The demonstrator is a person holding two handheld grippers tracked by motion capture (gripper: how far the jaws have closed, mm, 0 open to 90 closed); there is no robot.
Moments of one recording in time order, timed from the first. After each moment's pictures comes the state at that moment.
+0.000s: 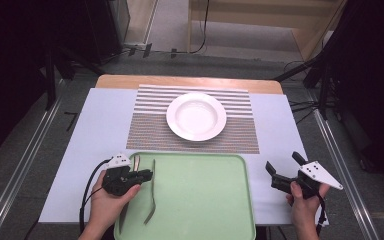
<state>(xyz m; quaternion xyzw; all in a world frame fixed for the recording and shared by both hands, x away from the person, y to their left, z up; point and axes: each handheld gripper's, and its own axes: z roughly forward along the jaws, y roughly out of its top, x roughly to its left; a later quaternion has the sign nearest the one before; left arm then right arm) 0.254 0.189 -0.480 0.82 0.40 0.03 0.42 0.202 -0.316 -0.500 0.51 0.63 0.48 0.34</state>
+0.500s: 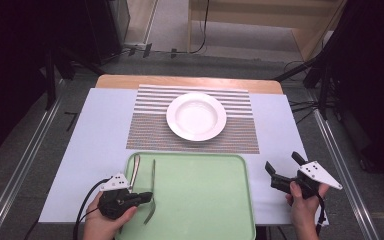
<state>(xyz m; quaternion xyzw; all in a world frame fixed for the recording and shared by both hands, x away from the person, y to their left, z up) 0.211 0.192 -0.488 0.84 0.36 -0.01 0.42 0.202 -0.315 -0.500 0.51 0.63 0.48 0.34</state>
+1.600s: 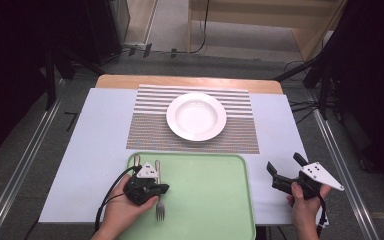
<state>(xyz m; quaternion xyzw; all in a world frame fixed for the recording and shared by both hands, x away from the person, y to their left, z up) 0.243 0.136 -0.493 0.89 0.31 0.02 0.33 0.200 -0.318 -0.501 0.52 0.62 0.48 0.34</state>
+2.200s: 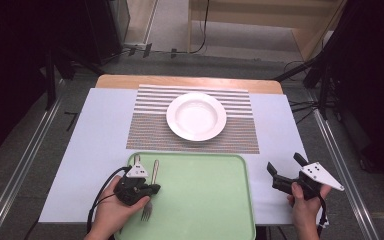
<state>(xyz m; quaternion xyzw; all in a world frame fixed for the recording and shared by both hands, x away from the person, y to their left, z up) 0.244 0.159 -0.492 0.88 0.34 0.01 0.33 0.200 -0.319 -0.502 0.51 0.63 0.48 0.34</state>
